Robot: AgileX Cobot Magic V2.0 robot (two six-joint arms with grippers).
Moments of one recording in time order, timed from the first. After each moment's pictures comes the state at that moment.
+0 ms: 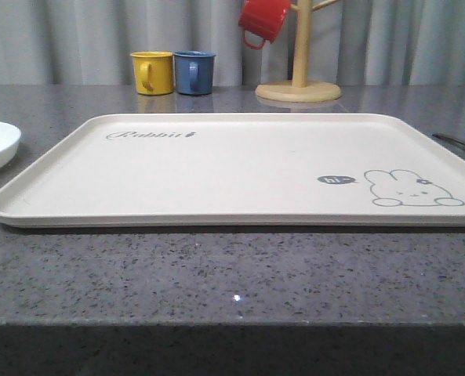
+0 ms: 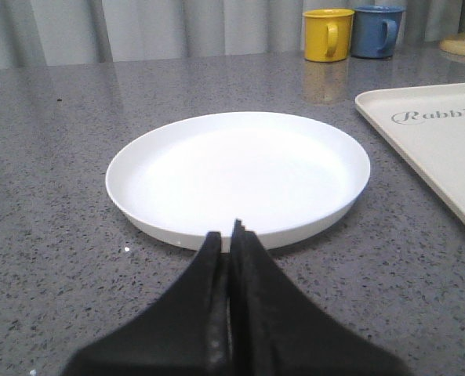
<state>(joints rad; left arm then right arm) -0.02 -0.01 0.00 -0.07 0.19 0.11 -0.03 -0.01 0.03 -0.06 0.20 0.12</state>
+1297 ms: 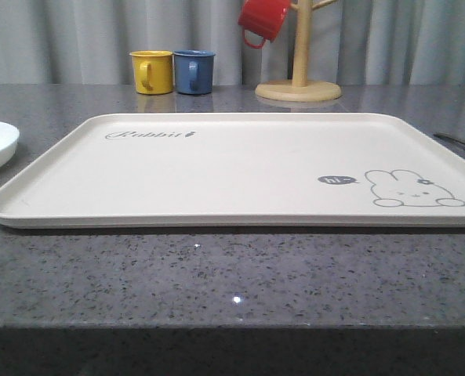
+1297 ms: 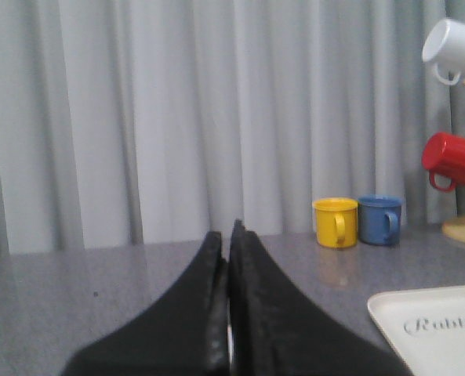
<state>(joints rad) -0.02 0.03 -0.16 -0.03 -0.05 0.11 -0.03 -0.01 -0.17 -0.06 0.25 0.12</state>
